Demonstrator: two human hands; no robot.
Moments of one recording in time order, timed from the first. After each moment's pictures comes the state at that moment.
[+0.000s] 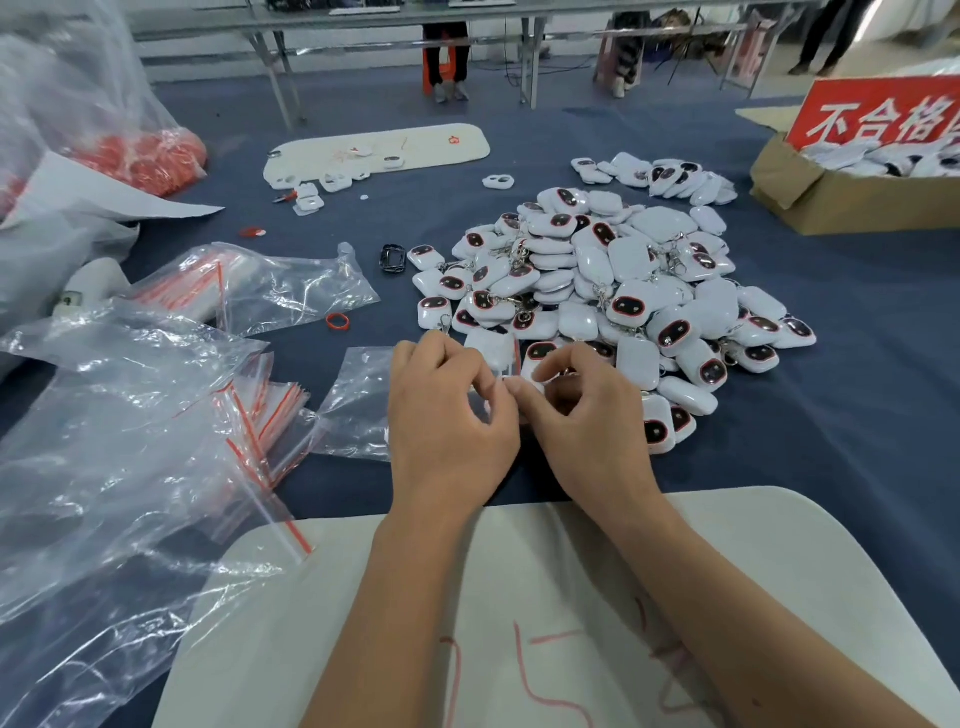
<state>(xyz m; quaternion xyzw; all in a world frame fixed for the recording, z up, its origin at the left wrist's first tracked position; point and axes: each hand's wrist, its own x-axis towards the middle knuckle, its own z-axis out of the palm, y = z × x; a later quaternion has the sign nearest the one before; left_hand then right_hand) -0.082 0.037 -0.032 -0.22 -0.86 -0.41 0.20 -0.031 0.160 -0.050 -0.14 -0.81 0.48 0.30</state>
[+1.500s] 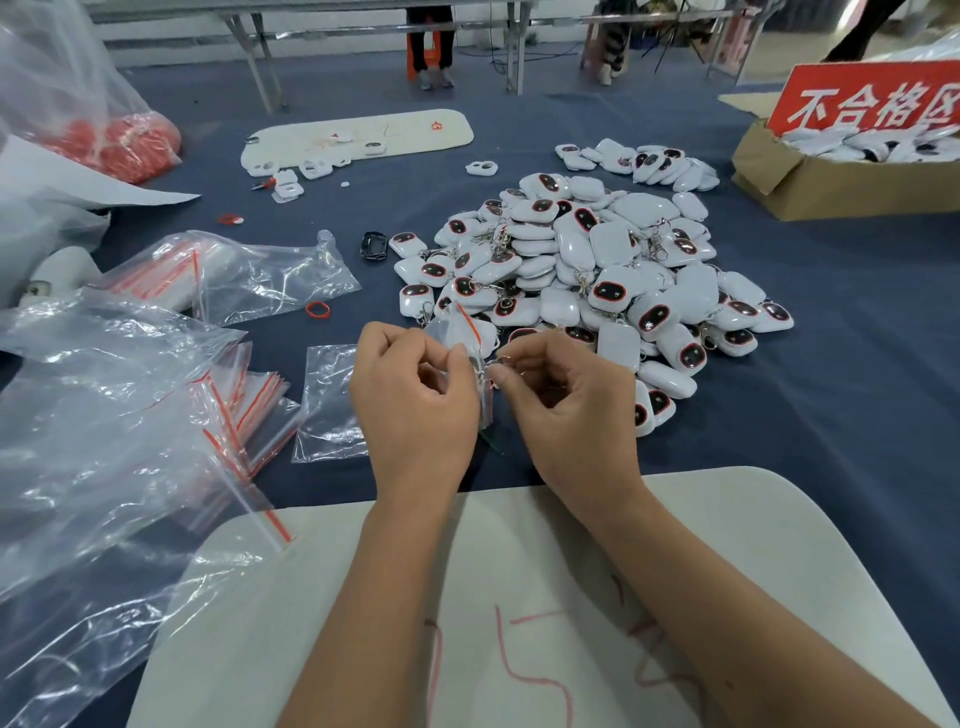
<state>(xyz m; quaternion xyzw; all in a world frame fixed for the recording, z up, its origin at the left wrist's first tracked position) -0.083 0.040 -0.035 -0.15 -0.80 -0.52 0.26 -0.027 0.155 -0.046 -0.06 -0.79 0.48 0.39</state>
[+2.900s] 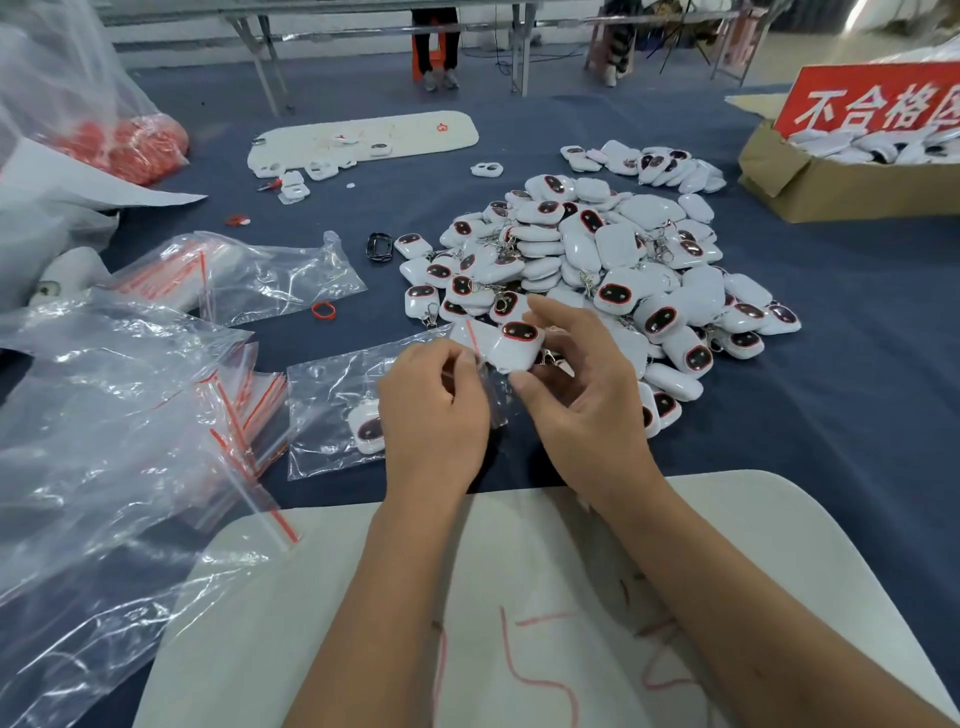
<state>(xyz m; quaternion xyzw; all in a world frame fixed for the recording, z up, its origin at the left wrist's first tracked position) -0.084 0.041 -0.038 -0.15 -0.84 -0.50 0.14 -0.028 0.165 -0.047 -0.04 -0.75 0.57 0.33</state>
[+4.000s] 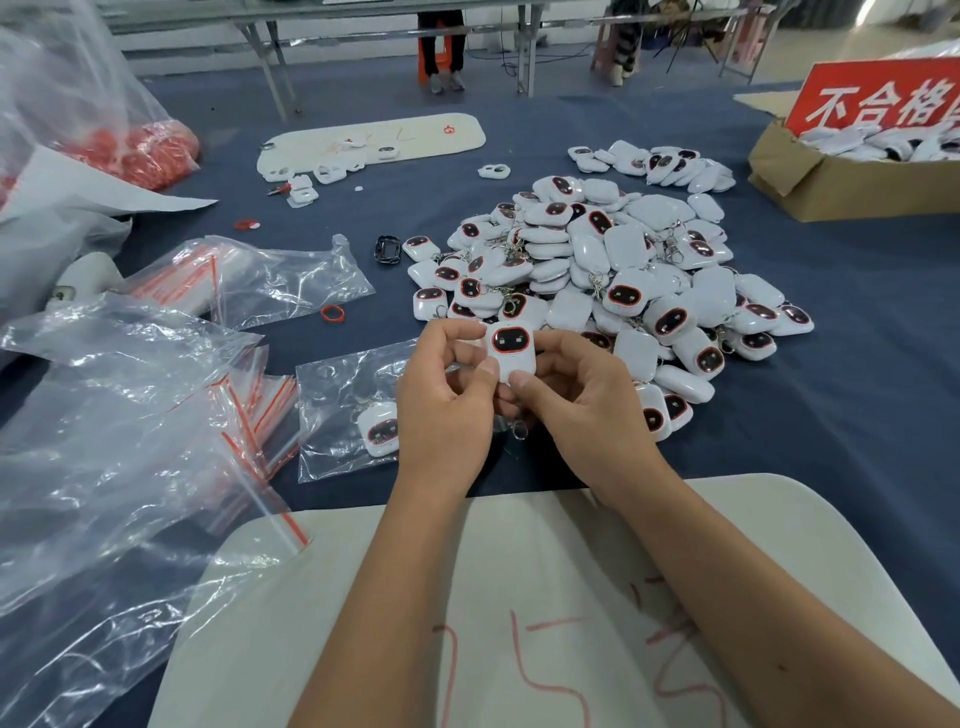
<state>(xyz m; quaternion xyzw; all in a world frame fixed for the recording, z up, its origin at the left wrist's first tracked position) -0.080 0.044 -0.029 -0.14 -0.71 -0.69 0.00 -0.032 0.167 -0.048 -0.05 -0.73 0.65 0.23</state>
